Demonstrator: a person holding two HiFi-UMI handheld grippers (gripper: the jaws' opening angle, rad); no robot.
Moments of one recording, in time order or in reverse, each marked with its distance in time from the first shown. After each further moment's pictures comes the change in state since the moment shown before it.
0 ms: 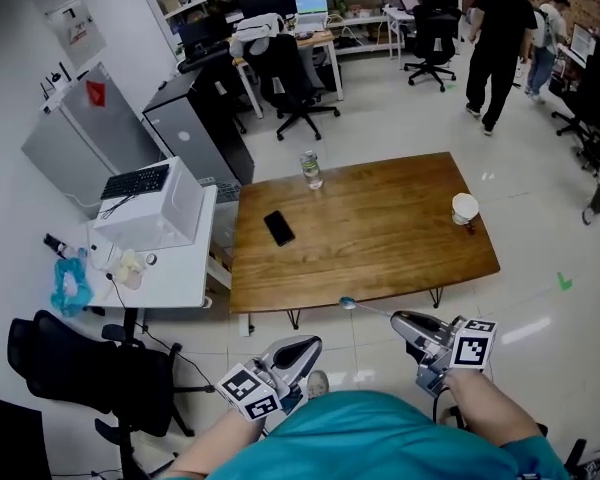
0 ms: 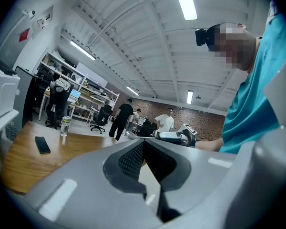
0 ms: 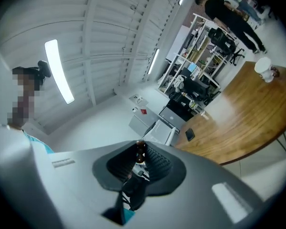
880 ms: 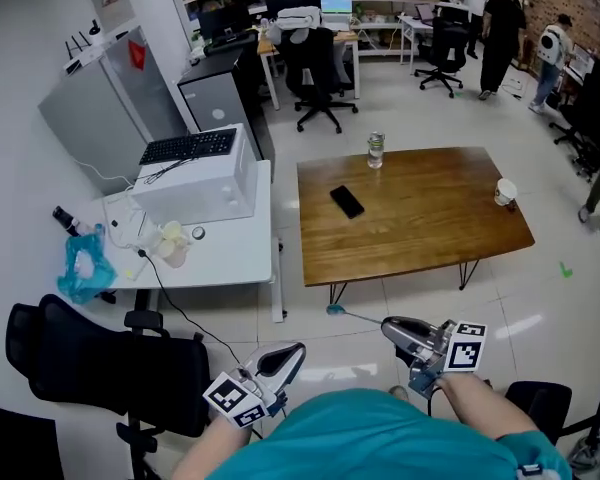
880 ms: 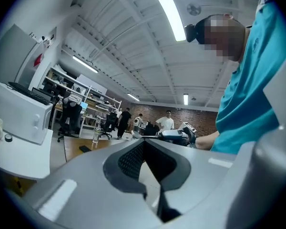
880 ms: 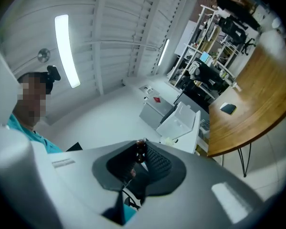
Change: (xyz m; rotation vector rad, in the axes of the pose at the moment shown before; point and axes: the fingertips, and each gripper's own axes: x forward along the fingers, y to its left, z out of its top) left arm -0.384 0.092 0.056 0.090 -0.073 -0.002; right arm 0.278 0.145 -0.225 -0.037 0.017 0.068
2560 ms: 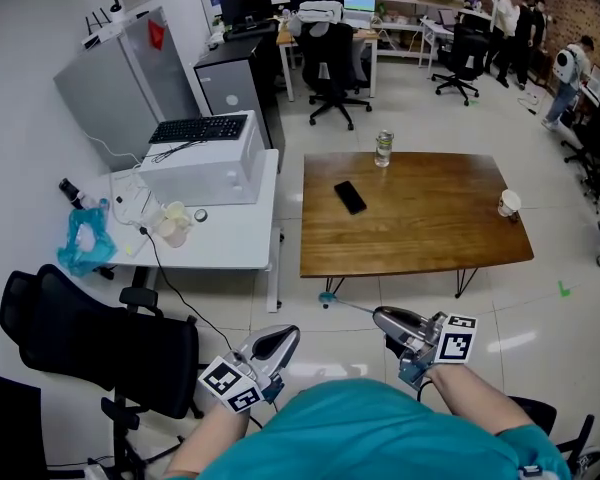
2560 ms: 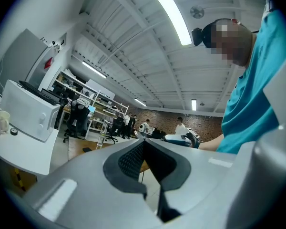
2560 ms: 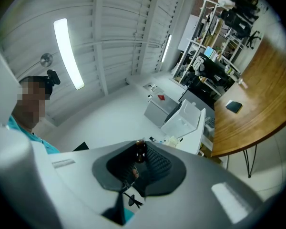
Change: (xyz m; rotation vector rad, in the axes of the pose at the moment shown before) left arm 0.016 0.001 -0.003 -0.047 -0.055 0.099; right arm -0.003 -0.014 0.007 0.023 0.042 0.065
